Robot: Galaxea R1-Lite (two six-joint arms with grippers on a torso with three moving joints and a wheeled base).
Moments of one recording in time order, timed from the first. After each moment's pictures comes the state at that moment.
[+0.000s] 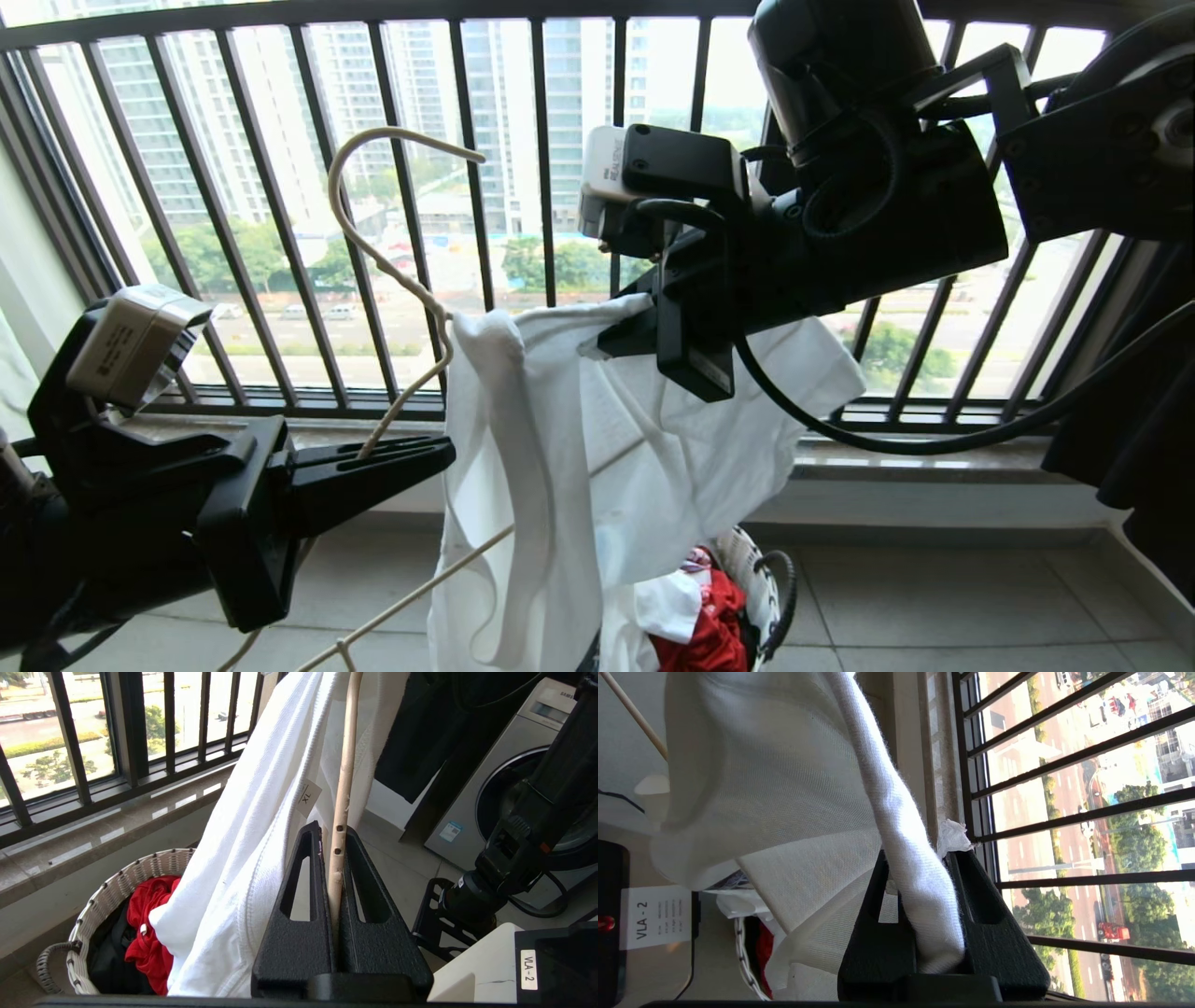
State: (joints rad) left arm -0.38 1.23 -0.44 -0.85 -0.71 -0.28; right arm 0.75 1.88 -1.96 0.58 0.27 -0.78
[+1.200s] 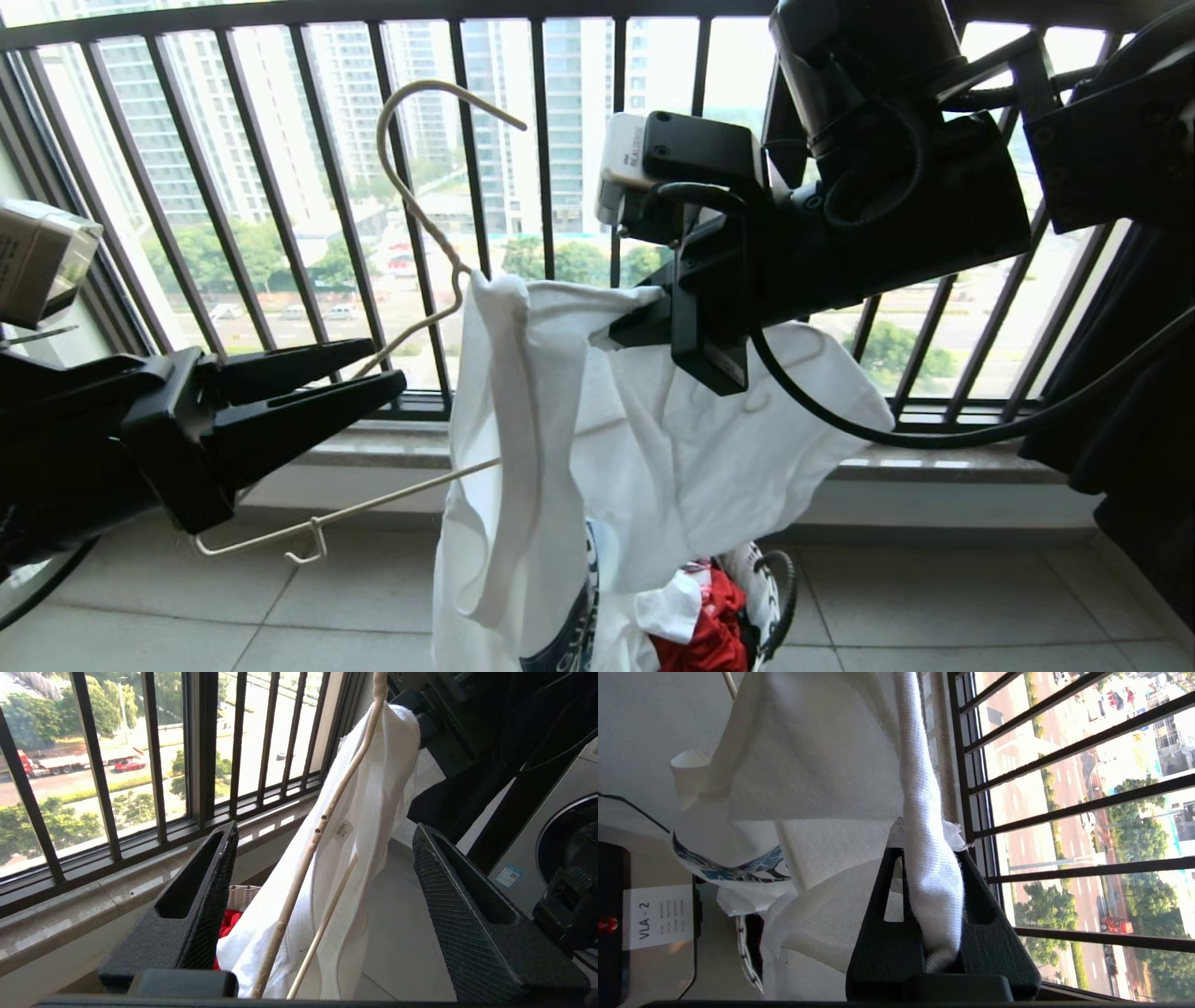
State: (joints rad) left arm -0.22 1.18 -0.52 -0.83 -0.71 -0.27; right arm 0.73 1.86 -1.95 0.59 0.27 -0.78
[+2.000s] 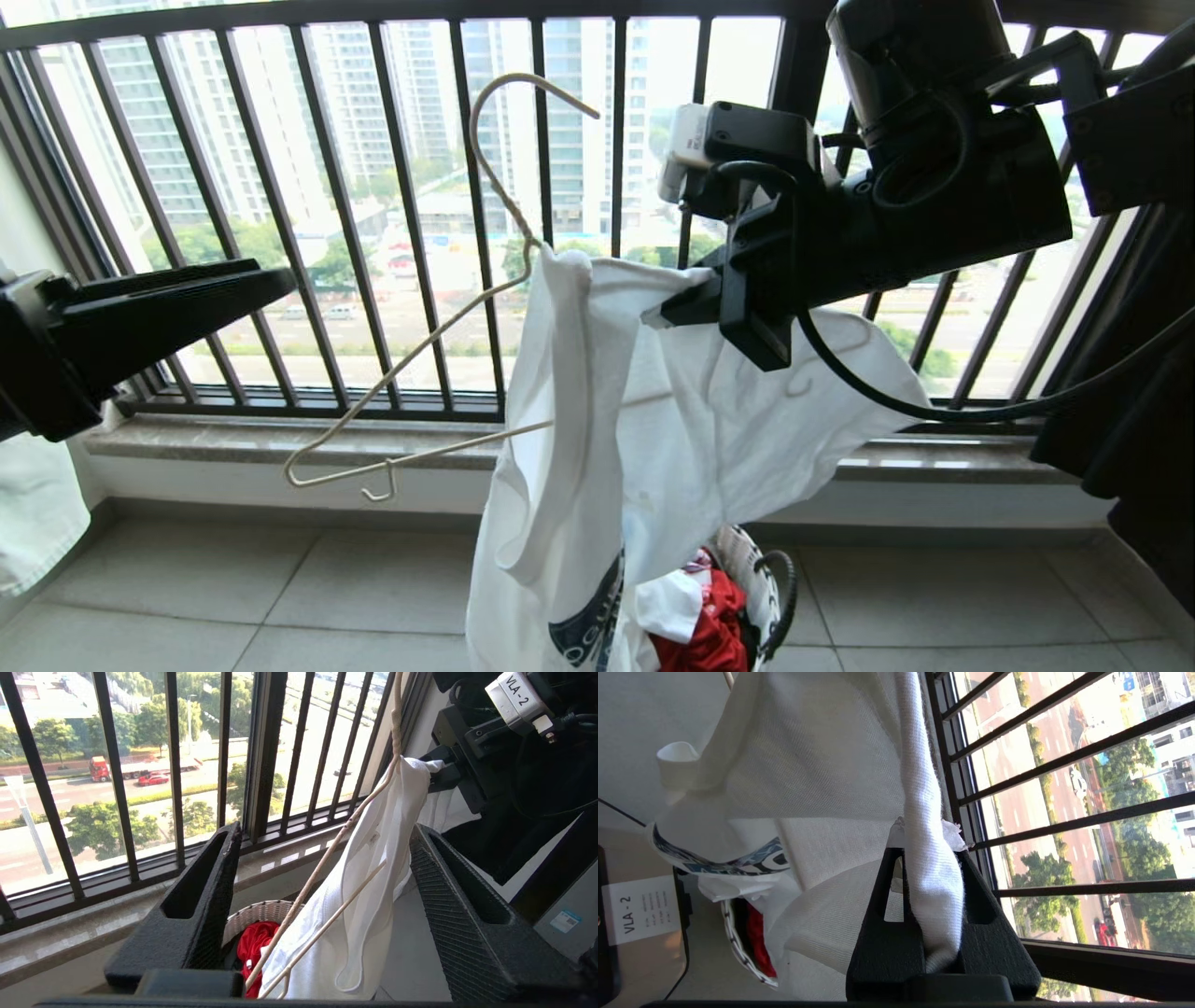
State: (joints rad) left arm -0.05 1.08 -0.71 -0.56 -0.70 -0.28; right arm 0.64 1.83 -1.91 0.58 0.26 -0.76
